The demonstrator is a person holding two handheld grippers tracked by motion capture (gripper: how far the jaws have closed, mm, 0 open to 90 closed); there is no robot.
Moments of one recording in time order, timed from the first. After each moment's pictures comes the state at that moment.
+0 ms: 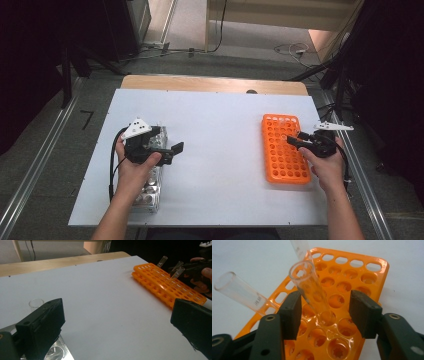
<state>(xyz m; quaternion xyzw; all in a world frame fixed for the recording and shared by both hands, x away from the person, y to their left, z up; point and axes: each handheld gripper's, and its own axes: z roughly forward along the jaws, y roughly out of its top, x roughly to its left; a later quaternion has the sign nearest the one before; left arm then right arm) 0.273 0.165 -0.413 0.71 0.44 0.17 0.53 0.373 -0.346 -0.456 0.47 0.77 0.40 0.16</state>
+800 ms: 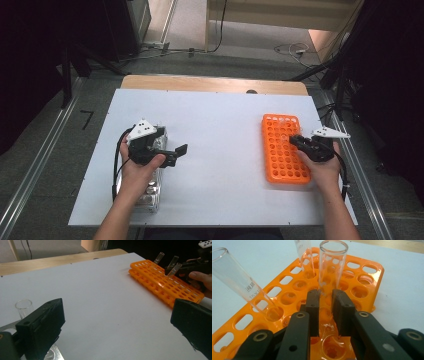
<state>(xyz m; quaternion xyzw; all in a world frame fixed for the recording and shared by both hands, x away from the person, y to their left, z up) 0.273 0.156 -0.414 0.72 0.43 0.16 0.52 0.365 -0.343 -0.468 0.44 0.77 0.41 0.21</state>
